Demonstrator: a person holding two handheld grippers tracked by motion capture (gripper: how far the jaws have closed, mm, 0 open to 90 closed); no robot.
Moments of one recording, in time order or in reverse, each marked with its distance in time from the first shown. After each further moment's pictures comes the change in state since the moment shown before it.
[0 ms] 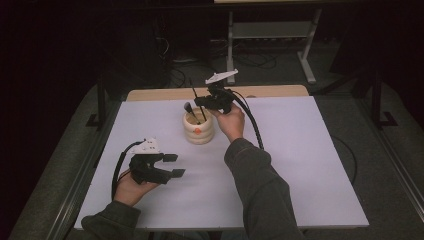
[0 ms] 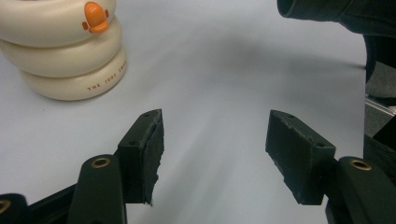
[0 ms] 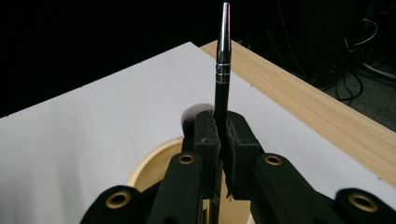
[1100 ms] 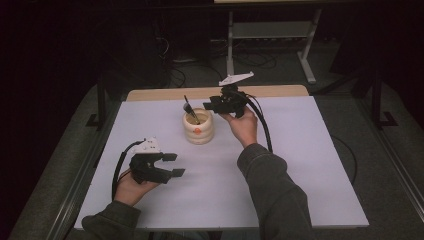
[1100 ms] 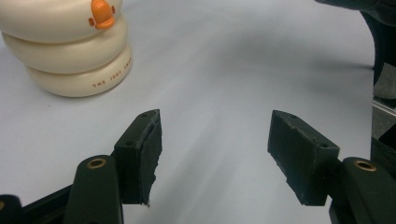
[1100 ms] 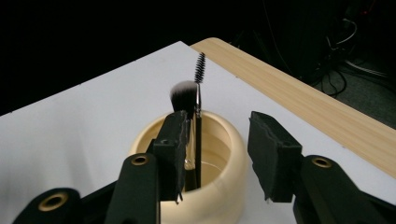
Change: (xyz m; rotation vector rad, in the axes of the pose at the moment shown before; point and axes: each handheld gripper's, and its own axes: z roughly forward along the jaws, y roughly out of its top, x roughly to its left) left arm 0.003 -0.001 0.001 0.007 0.020 -0.009; right arm -0.002 -0.016 -0.043 -0.015 -0.044 0.027
